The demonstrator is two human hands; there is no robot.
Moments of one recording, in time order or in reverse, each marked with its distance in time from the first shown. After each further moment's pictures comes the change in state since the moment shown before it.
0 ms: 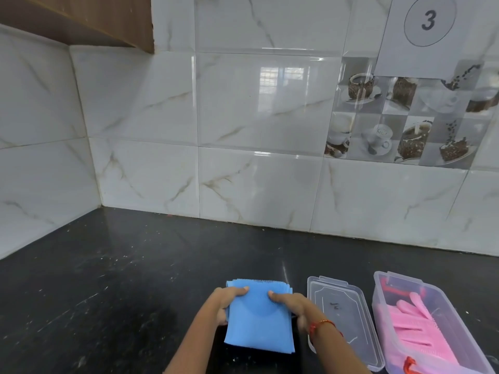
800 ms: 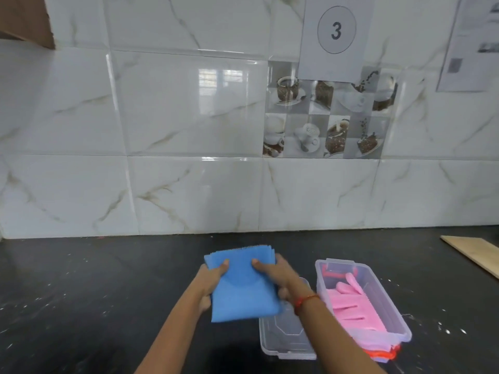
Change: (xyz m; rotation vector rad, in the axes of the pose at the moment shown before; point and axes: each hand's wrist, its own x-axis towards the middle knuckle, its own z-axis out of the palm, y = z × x) left_hand -0.009 0.050 0.078 -0.080 -0.217 0.319; right_hand -0.035 -0.050 -0.060 0.225 0.143 -0.375
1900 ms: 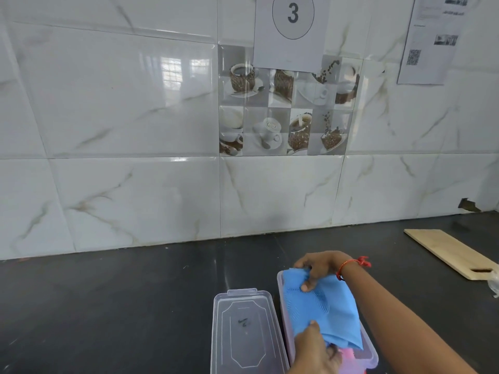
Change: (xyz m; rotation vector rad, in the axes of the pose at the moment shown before) left_hand -0.028 -0.087 0.237 -0.553 -0.087 -0.573; right_hand 0.038 -0.070 -0.196 -1.298 -0.336 0.246
